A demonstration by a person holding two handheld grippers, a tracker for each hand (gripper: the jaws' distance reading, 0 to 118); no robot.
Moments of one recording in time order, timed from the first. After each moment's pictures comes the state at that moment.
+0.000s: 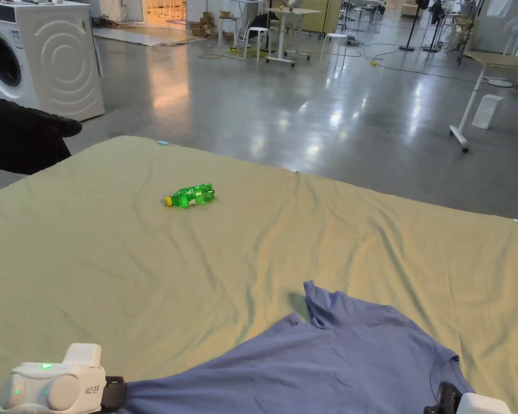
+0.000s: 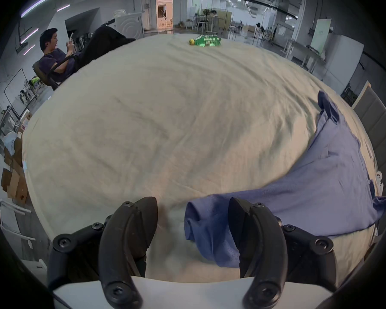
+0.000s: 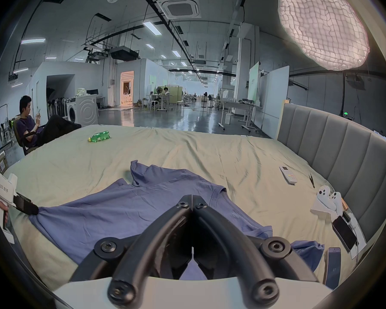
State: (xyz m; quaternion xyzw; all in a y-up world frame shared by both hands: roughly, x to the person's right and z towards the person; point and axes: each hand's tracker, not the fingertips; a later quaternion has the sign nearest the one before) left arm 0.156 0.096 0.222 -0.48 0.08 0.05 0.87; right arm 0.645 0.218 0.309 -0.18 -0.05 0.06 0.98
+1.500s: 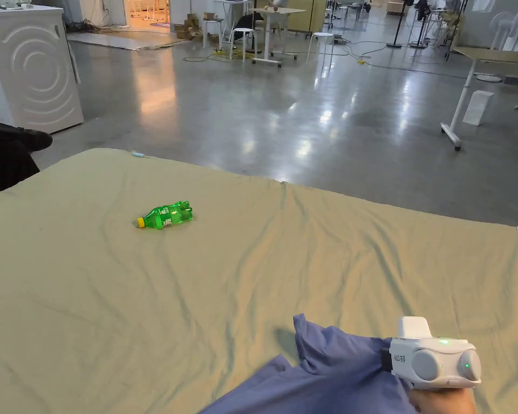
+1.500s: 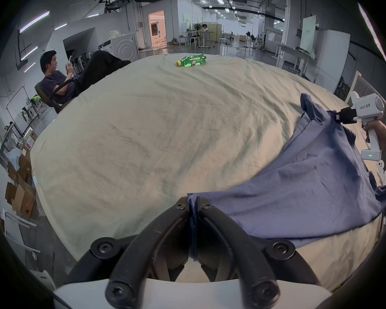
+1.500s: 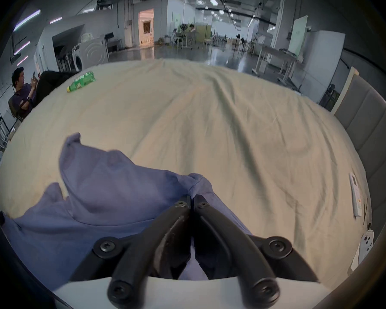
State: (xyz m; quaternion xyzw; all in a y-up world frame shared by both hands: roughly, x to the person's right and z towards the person) left arm 0.199 0.132 0.242 -0.43 0.08 0.01 0.90; right arm 0.695 0.120 -0.013 -0.40 0.04 0.07 0.91
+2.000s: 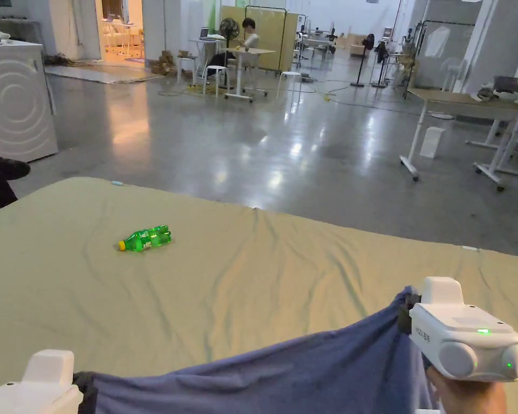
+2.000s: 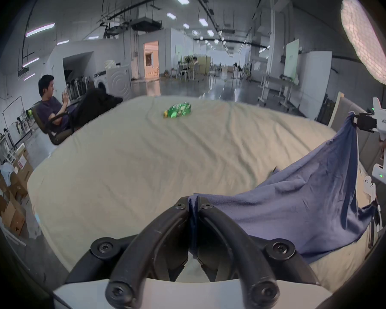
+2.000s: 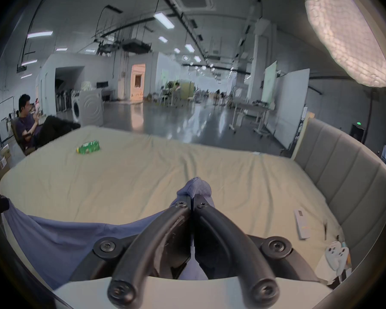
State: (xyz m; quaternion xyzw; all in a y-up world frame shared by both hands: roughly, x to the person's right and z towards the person) left arm 0.222 0.225 0.219 -0.30 0.04 0.01 0.95; right arm 0.720 0.297 0.117 -0.19 -0.01 0.07 0.98
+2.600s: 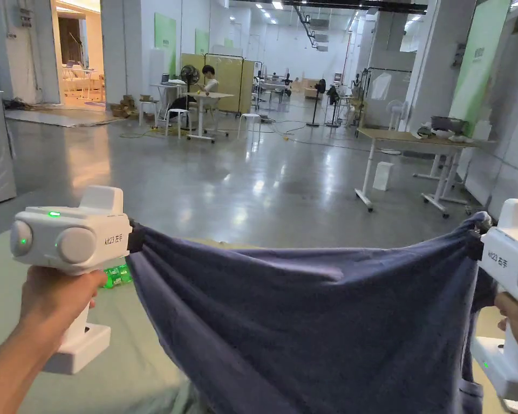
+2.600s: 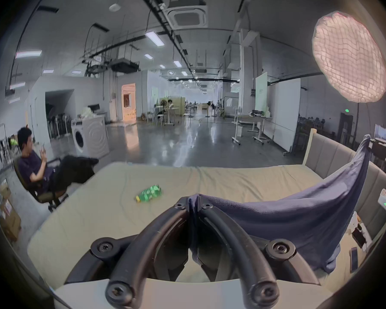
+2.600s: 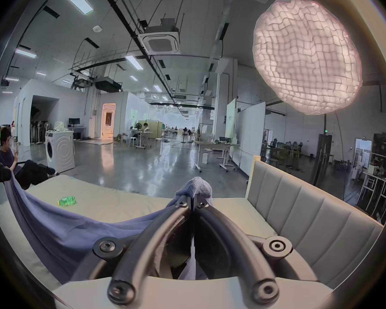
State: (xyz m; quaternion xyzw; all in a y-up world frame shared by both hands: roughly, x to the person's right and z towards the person) left arm 0.268 0.438 0.126 -0.16 -0.05 -0.03 0.99; right arm 0.801 0.470 0.207 -0.03 -0.13 0.08 0.99
